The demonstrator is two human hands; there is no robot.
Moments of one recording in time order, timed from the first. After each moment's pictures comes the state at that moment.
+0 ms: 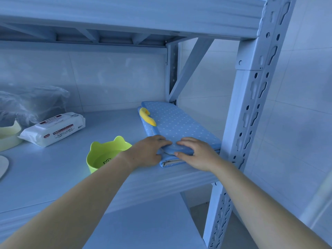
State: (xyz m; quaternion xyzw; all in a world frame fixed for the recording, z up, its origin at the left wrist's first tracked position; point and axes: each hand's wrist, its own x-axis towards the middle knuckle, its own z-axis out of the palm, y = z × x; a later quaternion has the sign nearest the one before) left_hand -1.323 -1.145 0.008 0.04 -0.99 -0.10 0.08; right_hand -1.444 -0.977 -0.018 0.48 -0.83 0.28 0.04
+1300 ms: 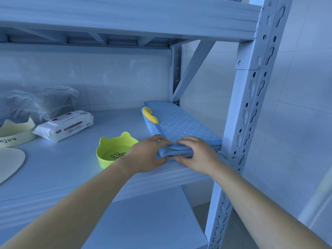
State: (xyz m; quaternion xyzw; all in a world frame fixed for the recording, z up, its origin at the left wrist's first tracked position) left_hand -1.281 -1.129 0.000 0.04 -0.98 -0.09 0.18; right_hand -1.414 -0.970 -0.023 0.50 -0.80 0.30 0.11
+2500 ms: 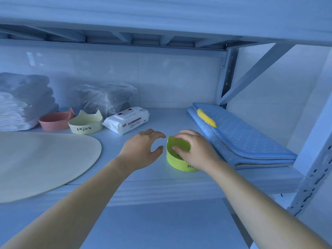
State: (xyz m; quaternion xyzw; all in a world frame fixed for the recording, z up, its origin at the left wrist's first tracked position) left_hand -1.138 -1.256 0.010 0.20 -0.93 -0.08 0.29; right_hand -1.287 -1.129 0.005 0.56 -0.75 0.35 0.10
